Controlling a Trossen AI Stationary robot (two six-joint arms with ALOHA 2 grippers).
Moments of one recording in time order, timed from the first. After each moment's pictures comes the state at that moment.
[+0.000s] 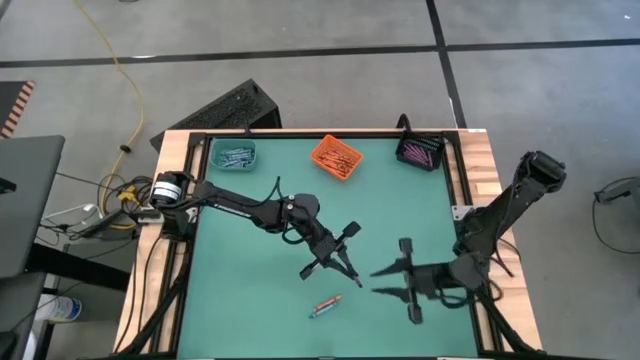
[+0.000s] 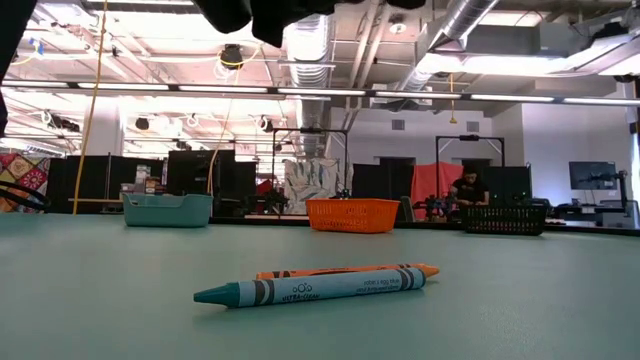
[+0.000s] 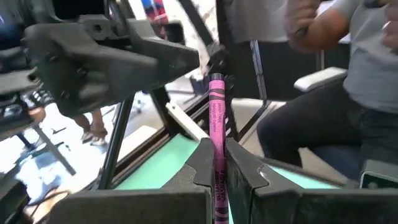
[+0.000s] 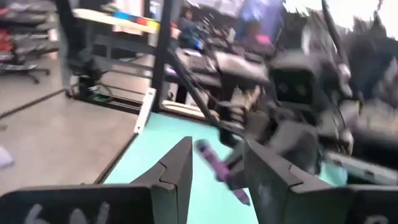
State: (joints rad) left arm -0.09 1.88 1.24 0.63 0.70 0.34; right arm 0.78 1.26 0.72 0.51 0.73 -0.13
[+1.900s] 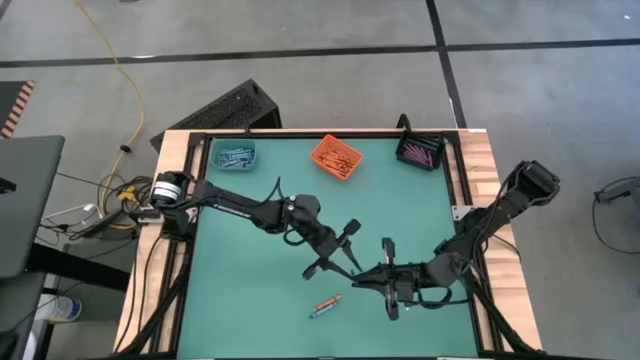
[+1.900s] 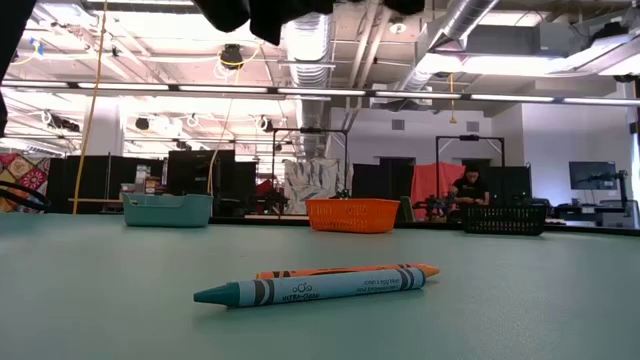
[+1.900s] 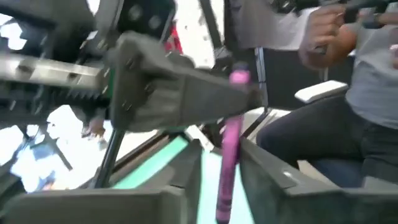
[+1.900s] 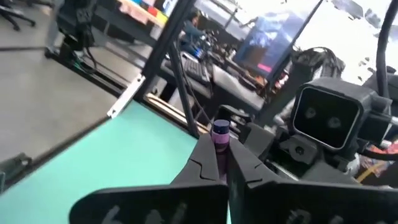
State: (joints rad) left arm -0.08 1.88 1.24 0.67 0.68 0.27; right arm 0.69 1.43 0.72 0.75 0.60 -0.54
